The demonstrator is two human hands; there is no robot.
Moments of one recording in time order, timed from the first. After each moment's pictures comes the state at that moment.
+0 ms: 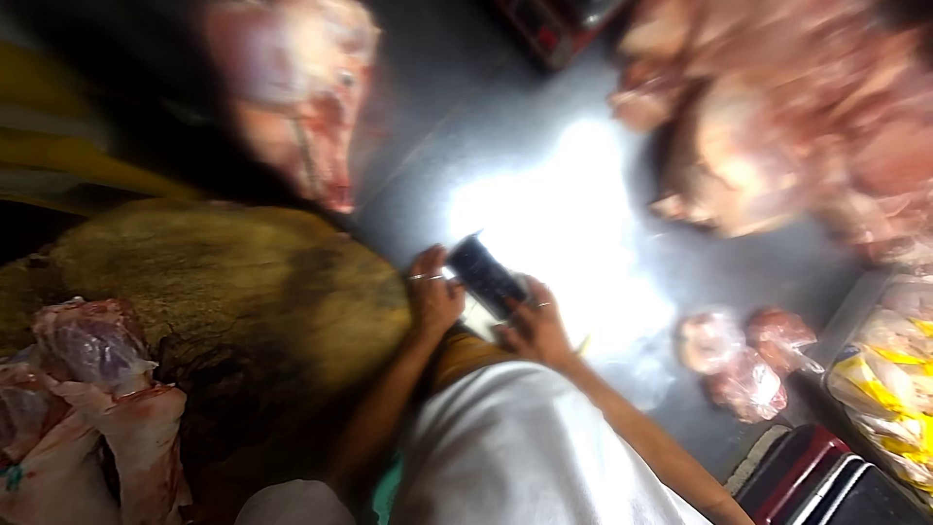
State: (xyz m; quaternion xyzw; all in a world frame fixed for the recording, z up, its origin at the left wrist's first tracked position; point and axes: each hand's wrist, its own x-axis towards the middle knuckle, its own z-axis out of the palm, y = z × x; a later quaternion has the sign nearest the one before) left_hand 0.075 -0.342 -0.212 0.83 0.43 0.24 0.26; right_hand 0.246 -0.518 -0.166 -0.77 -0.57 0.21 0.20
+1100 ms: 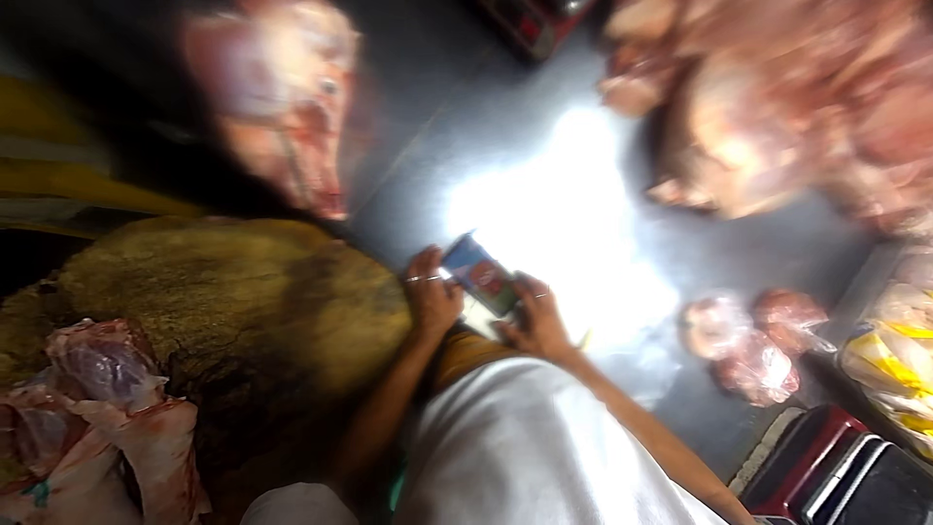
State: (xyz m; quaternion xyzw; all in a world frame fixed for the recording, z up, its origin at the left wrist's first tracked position) left_hand 0.075 -0.342 -0.213 0.84 0.43 0.22 0.26; right_hand 0.243 -0.516 -0.174 -0.79 -0.54 0.20 0.21
